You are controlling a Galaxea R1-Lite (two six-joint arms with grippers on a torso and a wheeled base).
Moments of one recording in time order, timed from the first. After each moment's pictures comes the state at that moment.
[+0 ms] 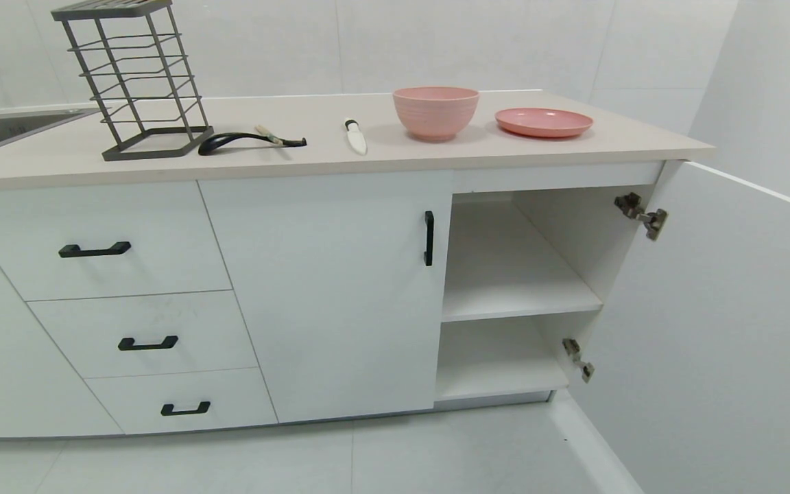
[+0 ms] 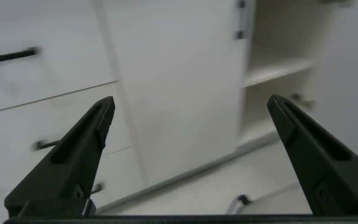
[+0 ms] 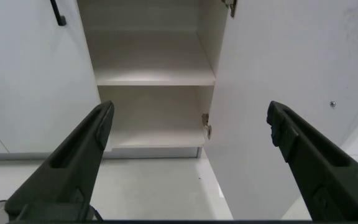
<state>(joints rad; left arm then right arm) 0.00 0.01 0.00 -0.14 -0.31 0.05 0.00 0.00 0.00 0.00 0.05 -0.04</state>
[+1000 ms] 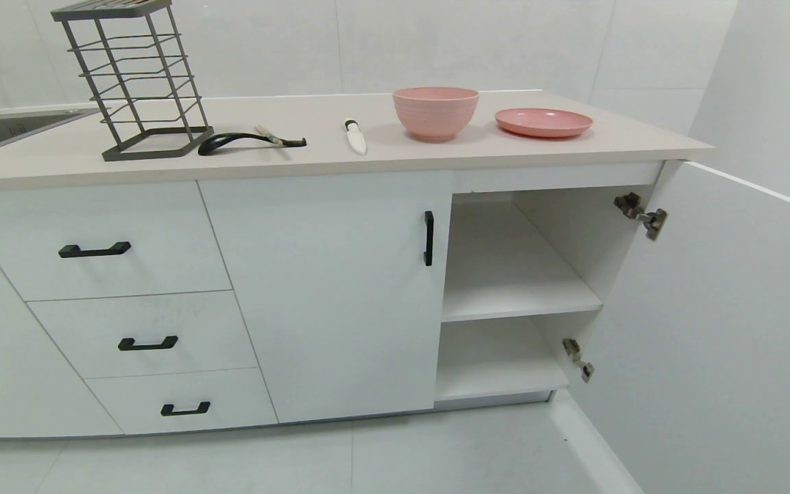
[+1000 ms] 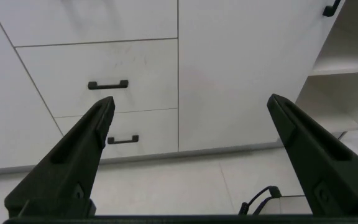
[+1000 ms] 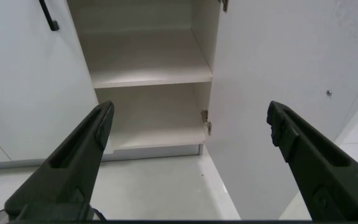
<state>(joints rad) 0.00 0.00 0.00 0.00 -0.04 0.01 0.00 0.00 0.00 0.00 0.02 0.00</state>
